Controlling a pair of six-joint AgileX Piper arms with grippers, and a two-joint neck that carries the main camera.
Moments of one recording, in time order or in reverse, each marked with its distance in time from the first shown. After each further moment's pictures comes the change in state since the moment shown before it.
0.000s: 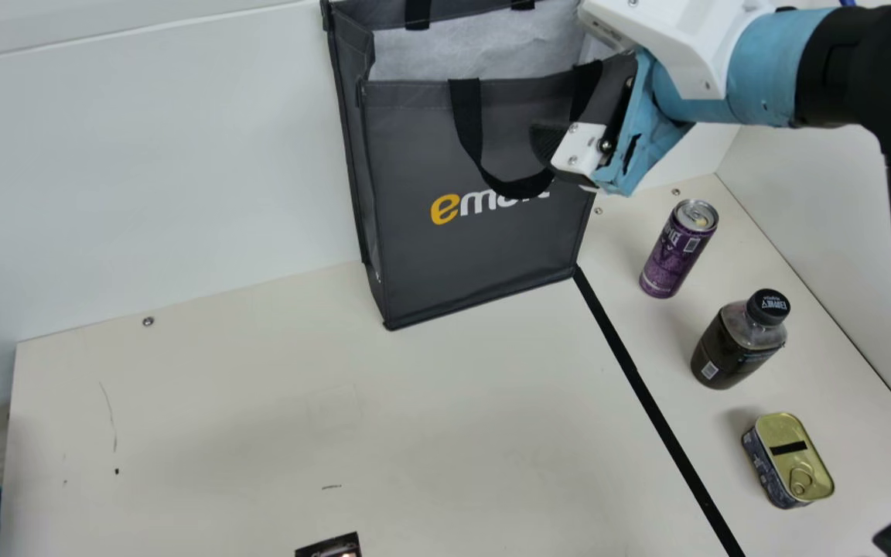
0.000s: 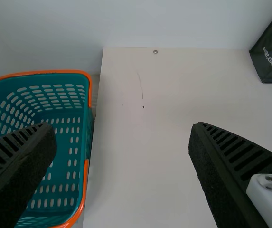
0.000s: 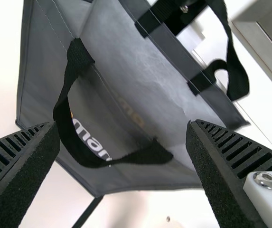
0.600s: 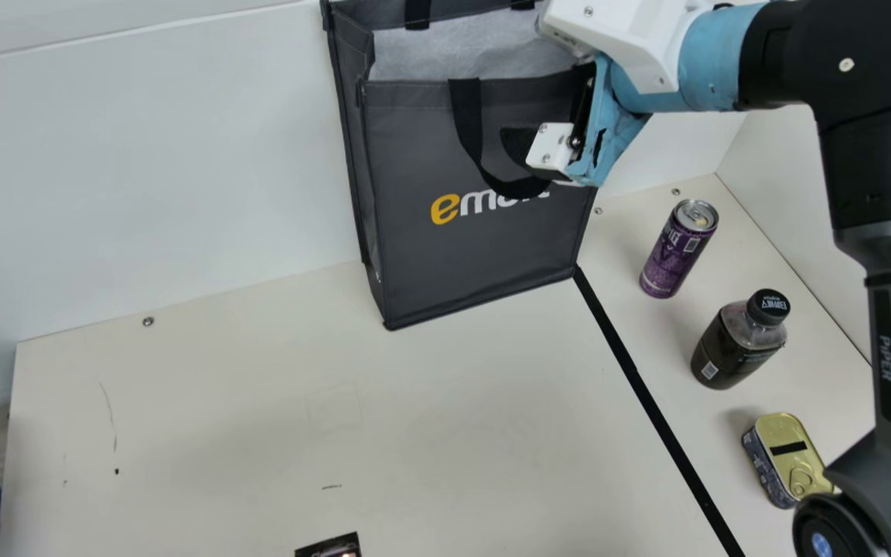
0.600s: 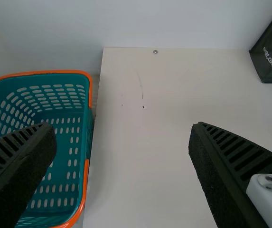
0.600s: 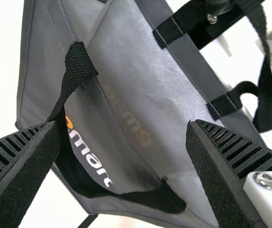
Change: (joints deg) left arm 0.0 0.0 0.0 0.0 0.0 0.0; right arm 0.3 6.8 -3.5 4.7 0.0 -7.1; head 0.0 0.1
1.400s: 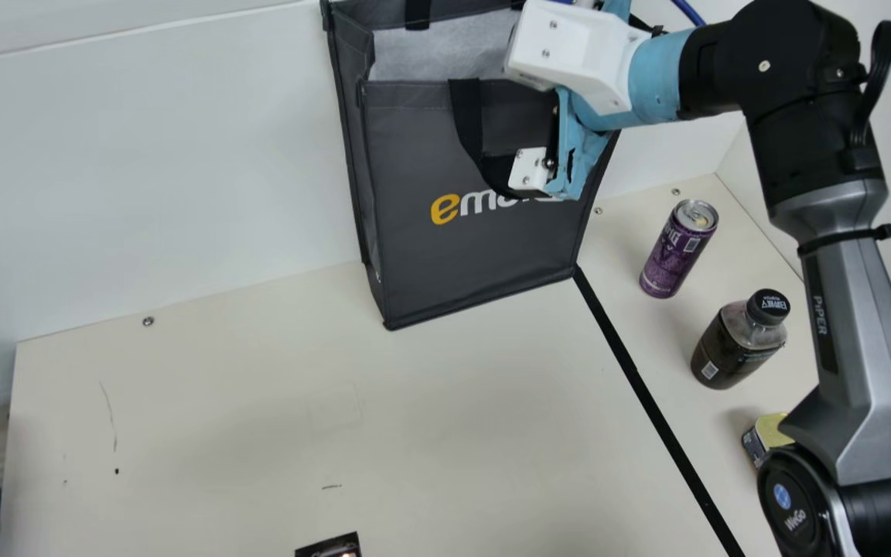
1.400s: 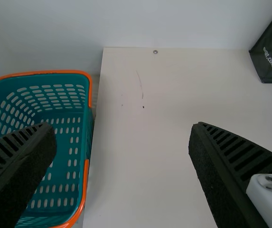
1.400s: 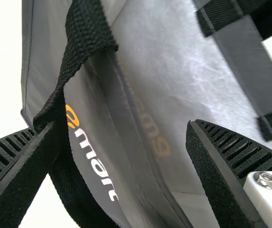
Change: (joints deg) left arm 0.0 0.0 0.0 0.0 0.0 0.0; right arm 0.4 6.0 0.9 3.0 0.1 -8.2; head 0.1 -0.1
